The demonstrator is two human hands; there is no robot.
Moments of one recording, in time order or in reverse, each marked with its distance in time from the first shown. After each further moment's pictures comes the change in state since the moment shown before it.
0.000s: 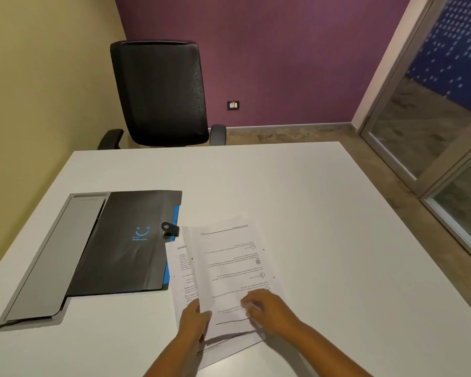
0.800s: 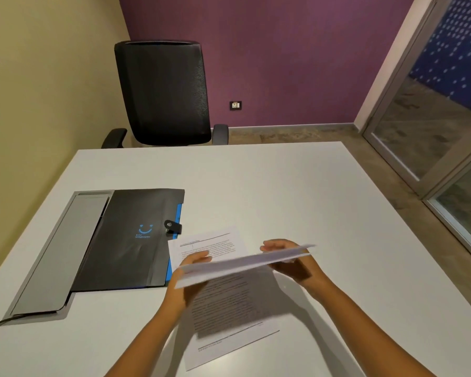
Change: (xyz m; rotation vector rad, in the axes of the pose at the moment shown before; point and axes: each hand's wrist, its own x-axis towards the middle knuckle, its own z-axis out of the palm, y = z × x) left_hand -0.017 0.056 -0.043 -0.064 -0.054 0.506; right_hand 0.009 -0.032 -0.087 0.534 0.153 -0.093
